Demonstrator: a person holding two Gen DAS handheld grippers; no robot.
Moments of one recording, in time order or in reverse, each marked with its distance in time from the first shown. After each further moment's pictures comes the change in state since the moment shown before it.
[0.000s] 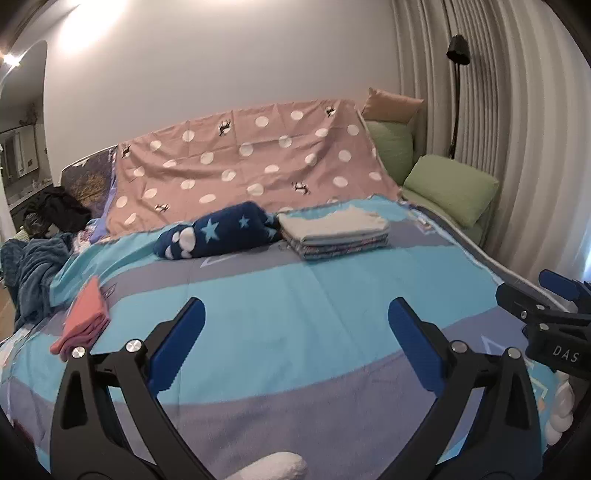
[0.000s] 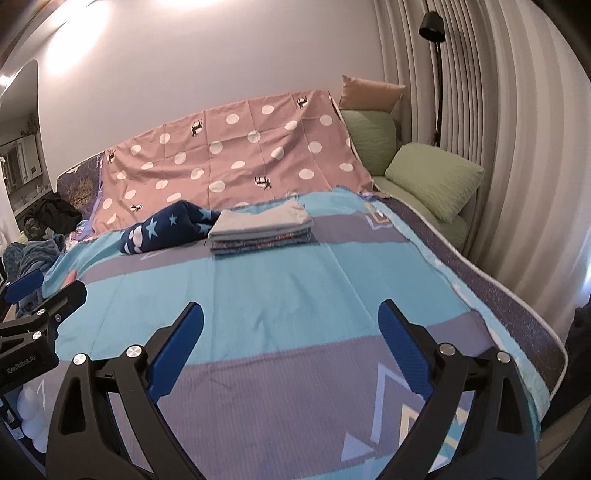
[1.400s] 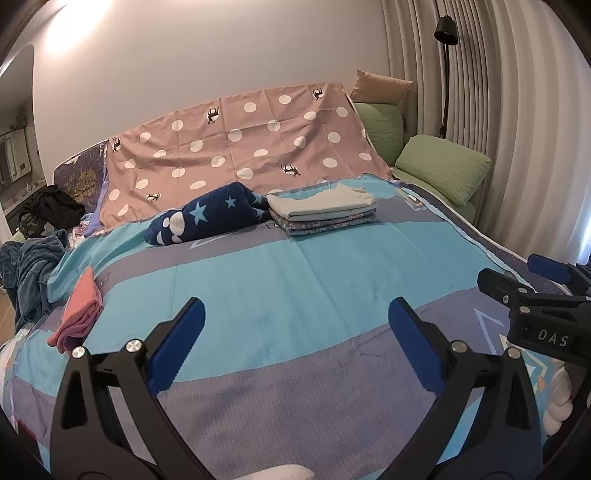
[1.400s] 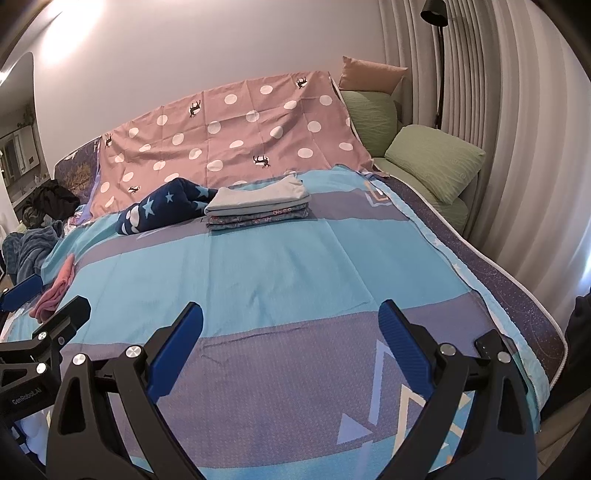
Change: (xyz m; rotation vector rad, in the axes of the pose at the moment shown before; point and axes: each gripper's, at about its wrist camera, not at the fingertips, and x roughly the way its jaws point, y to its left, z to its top) left arm 0.000 -0.017 -0.017 0.035 0.058 -0.023; right arm 0.009 -0.006 -0.012 -0.013 0.061 -0.007
